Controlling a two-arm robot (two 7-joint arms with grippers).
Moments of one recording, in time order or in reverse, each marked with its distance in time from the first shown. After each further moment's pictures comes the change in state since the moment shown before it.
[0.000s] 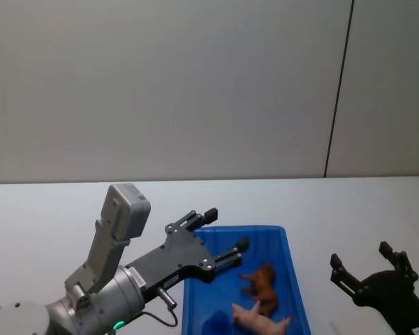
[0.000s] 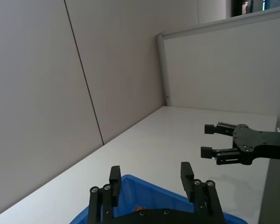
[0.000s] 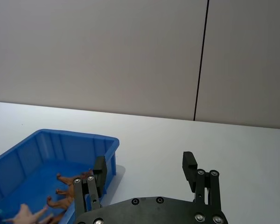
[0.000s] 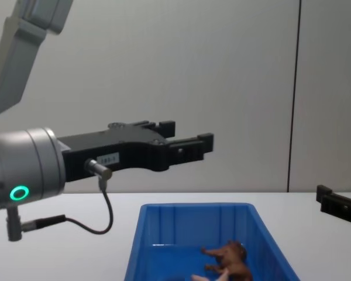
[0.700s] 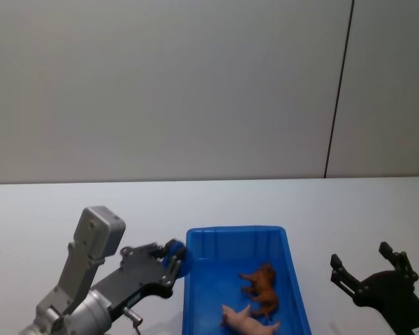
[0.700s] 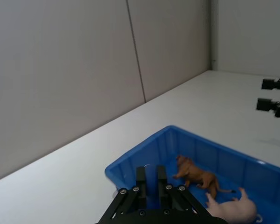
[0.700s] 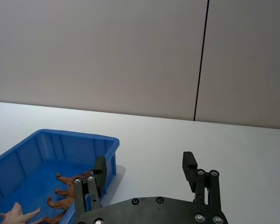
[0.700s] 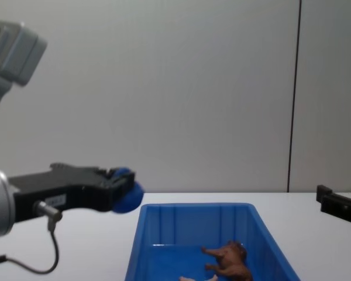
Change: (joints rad) left arm 0.096 0.080 -0.025 -0.032 0.021 0.062 0.209; right arm 0.000 0.000 0.000 0.000 0.000 0.000 0.000
